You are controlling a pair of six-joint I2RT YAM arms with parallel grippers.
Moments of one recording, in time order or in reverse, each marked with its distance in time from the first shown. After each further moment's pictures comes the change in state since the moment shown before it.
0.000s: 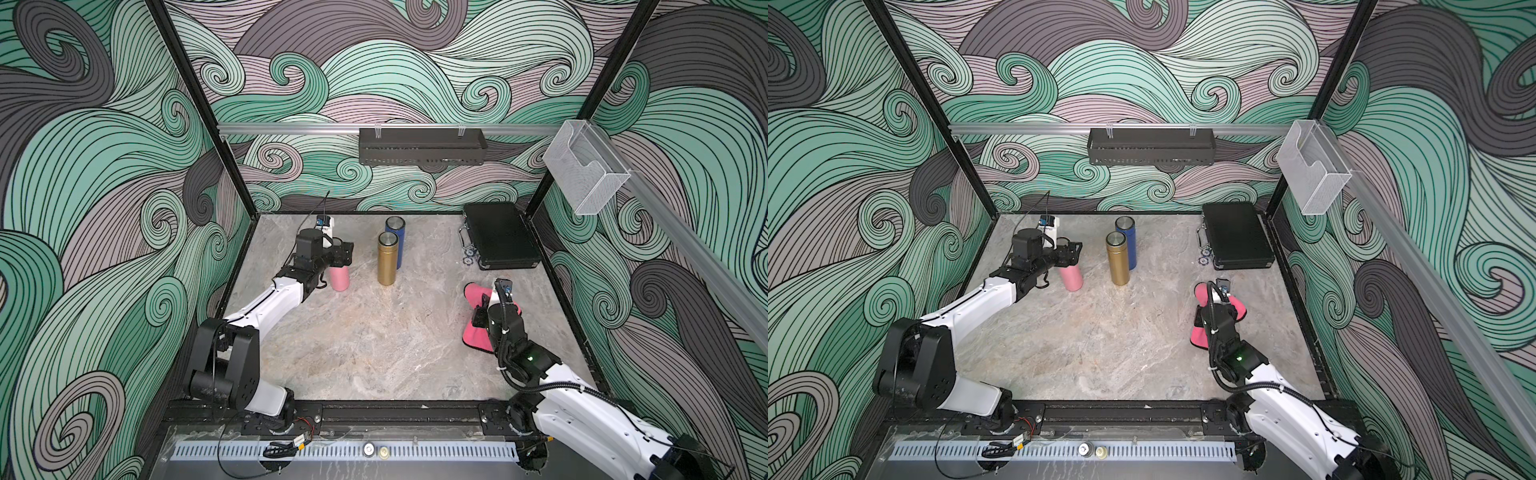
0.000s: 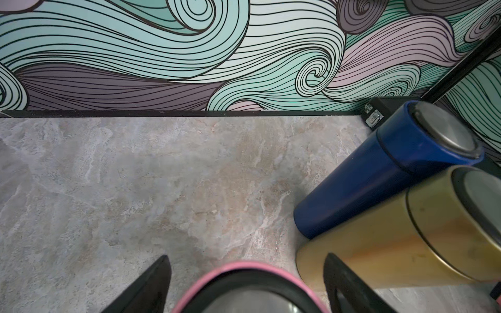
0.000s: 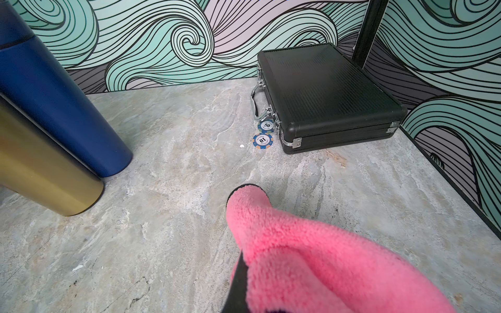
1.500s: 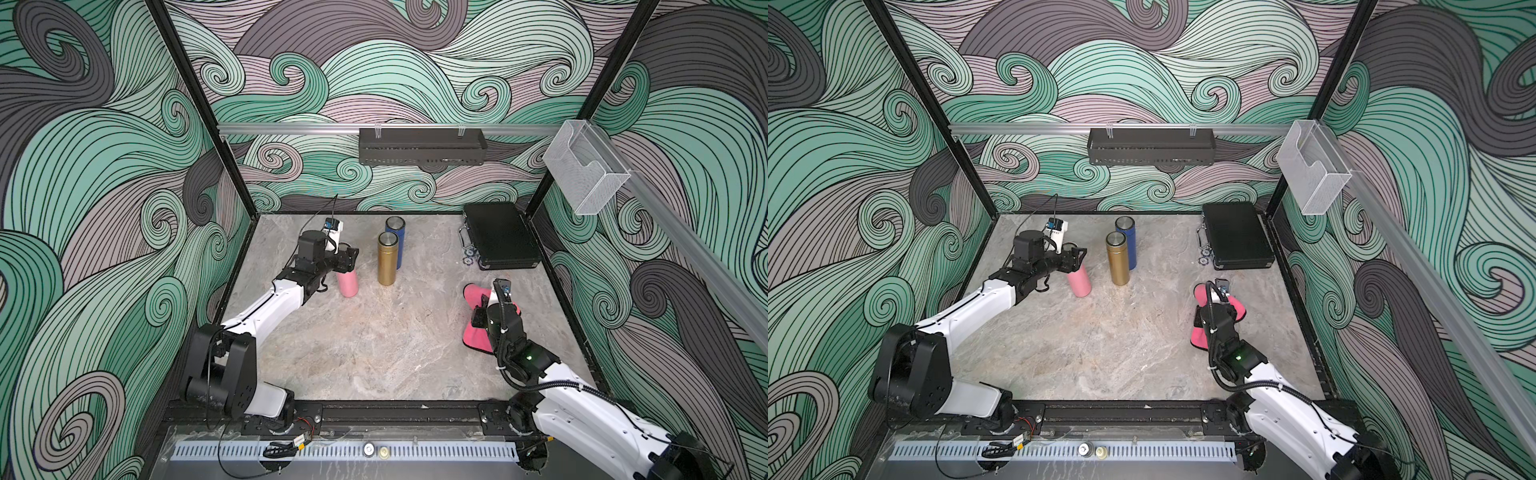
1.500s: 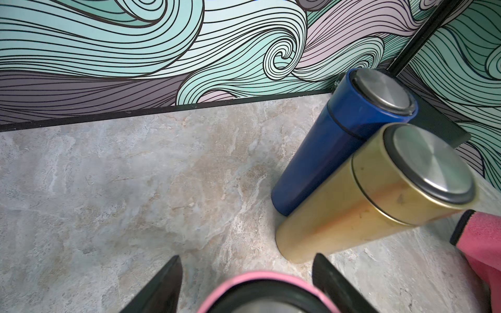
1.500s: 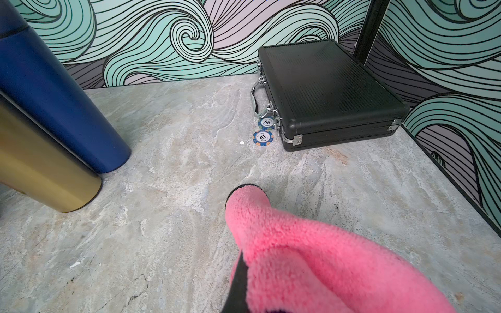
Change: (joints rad) left arm -0.029 -0.042 -0.007 -0.051 0.081 0.077; right arm 0.000 0.013 0.000 0.000 -0.003 0.000
